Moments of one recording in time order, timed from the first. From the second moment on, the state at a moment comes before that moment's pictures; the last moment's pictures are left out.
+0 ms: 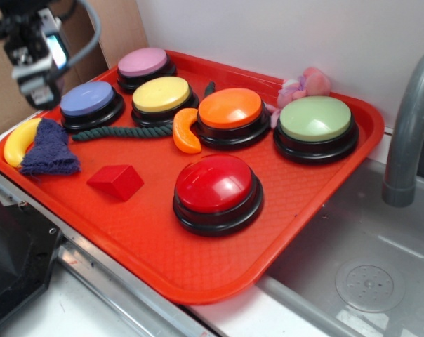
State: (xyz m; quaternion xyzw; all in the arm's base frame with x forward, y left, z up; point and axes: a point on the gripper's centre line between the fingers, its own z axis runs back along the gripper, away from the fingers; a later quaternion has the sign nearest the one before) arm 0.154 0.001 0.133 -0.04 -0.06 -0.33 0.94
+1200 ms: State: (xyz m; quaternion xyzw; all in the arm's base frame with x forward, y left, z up) arm 0.174 -0.011 0.018 -0.02 -0.07 -0.48 0.87
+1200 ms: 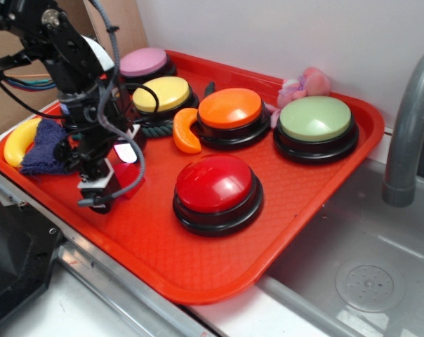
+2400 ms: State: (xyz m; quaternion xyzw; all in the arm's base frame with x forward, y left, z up) arm 0.186 0.002 0.110 -0.01 -0.05 -0.13 0.99
